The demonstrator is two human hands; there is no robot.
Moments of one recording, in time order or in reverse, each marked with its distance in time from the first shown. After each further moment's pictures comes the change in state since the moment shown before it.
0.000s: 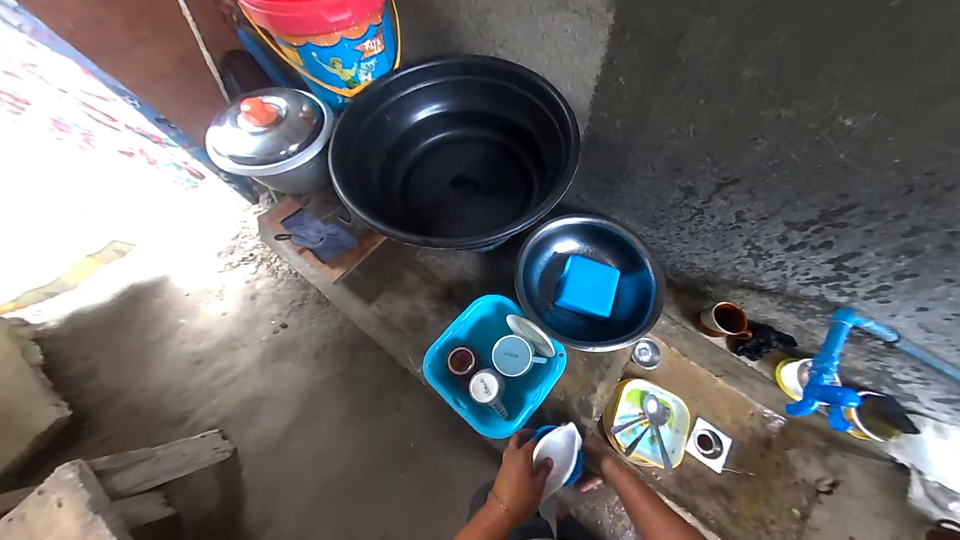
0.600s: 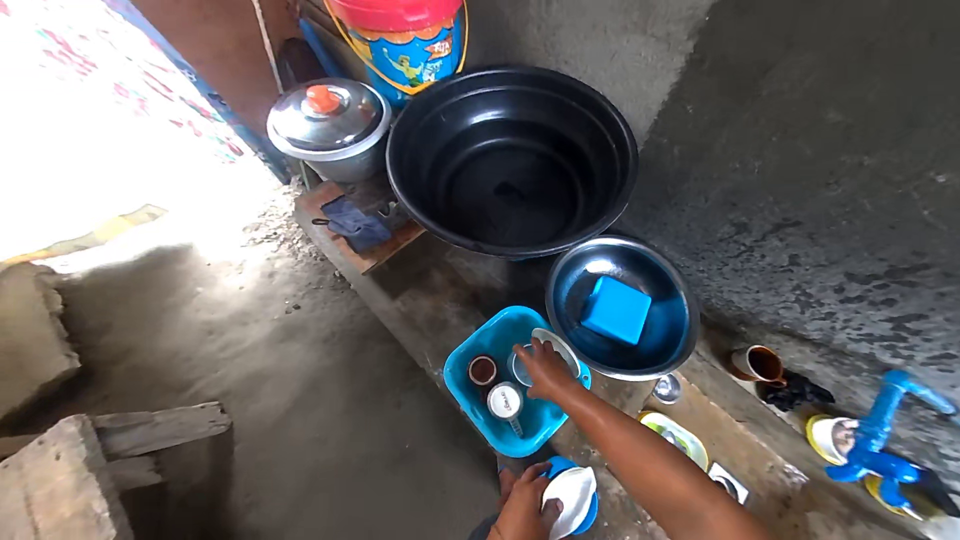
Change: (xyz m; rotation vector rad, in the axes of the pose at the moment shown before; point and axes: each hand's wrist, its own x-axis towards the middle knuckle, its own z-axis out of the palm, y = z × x) left_hand -0.006 -0.034 -0.002 -0.081 -0.056 0.125; right_hand -0.012 -0.219 0.066 -1.288 0.183 -0.719
